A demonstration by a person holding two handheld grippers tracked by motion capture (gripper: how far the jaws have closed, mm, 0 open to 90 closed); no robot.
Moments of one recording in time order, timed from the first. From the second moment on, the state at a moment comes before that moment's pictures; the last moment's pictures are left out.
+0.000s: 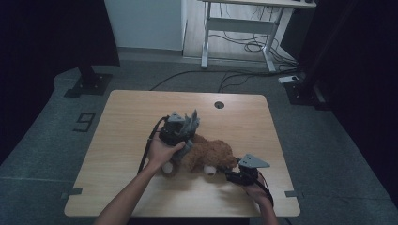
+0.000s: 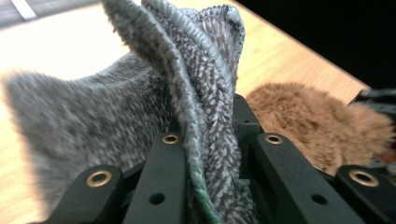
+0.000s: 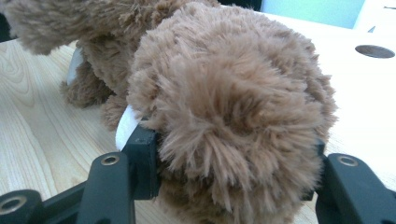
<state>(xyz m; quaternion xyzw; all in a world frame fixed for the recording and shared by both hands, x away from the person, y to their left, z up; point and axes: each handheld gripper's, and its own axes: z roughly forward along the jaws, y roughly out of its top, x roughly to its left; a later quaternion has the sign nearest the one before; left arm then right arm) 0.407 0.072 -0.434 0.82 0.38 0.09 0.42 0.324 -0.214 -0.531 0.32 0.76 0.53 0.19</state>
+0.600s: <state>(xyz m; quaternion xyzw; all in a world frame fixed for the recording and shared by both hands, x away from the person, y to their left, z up) 0.380 0.093 -0.463 0.80 0.37 0.06 0.46 0.332 -0.221 -0.485 0.38 0.72 0.56 0.15</state>
